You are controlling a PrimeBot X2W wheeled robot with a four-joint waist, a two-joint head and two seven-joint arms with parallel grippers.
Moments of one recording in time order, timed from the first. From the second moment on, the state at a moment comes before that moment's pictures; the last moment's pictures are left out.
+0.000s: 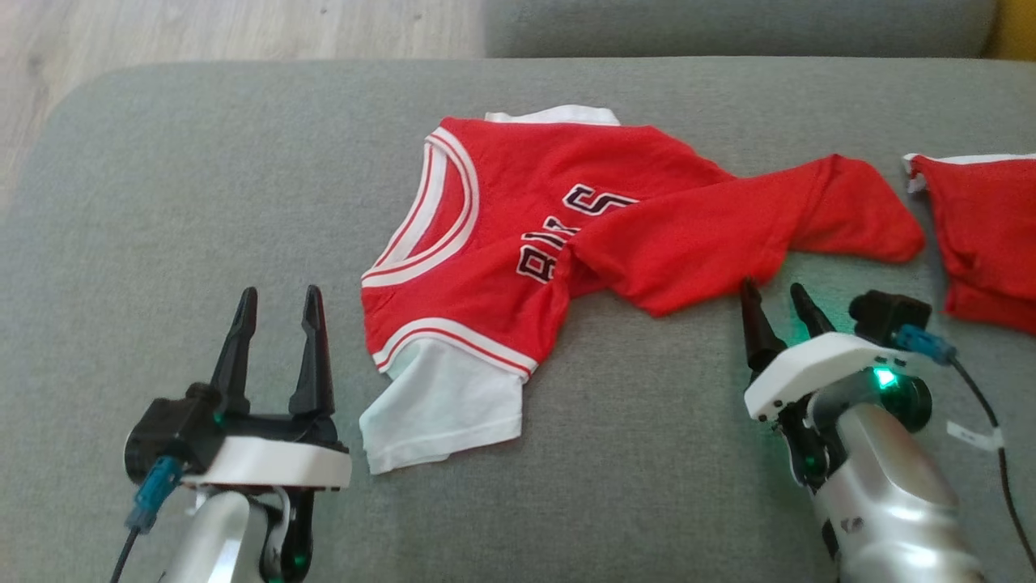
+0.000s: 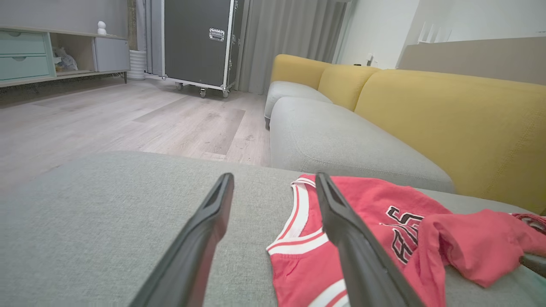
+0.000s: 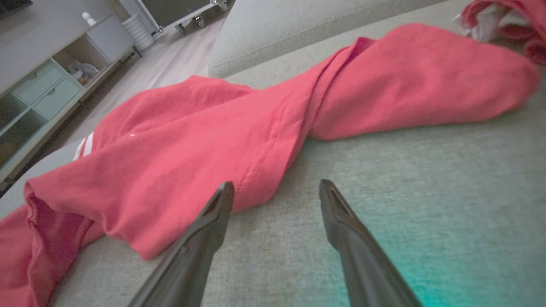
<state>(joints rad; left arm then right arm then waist) -0.17 0.15 -0.23 0.24 -0.40 -0.02 -0.25 -0.46 -0.05 0.09 0.87 0.39 0.13 -0.13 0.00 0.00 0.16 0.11</state>
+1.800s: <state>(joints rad) -0.11 0.05 -0.12 0.27 -0.31 -0.10 -0.25 -0.23 -0.05 -0.06 0.24 -0.04 0.13 -0.15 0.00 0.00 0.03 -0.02</state>
